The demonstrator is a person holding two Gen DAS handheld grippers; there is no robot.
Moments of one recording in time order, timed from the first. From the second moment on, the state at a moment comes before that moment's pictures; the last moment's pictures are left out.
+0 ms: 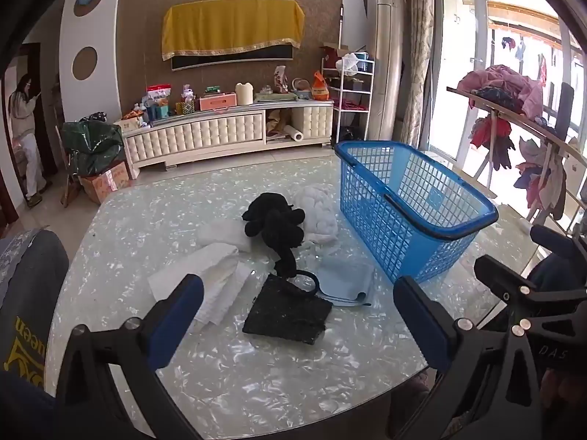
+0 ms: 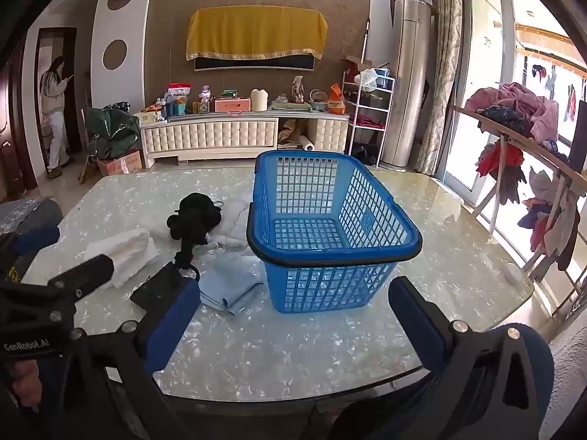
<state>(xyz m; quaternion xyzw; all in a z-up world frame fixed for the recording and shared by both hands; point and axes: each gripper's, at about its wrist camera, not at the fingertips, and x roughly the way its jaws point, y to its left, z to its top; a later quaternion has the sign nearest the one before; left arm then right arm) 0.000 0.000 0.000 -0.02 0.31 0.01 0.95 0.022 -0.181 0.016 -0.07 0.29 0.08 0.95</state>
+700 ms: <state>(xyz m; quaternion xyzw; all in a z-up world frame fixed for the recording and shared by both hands) 0.000 -0.002 -0.001 -0.03 0.30 -0.02 0.95 0.016 -0.178 0.019 -0.09 0.29 0.04 0.95</state>
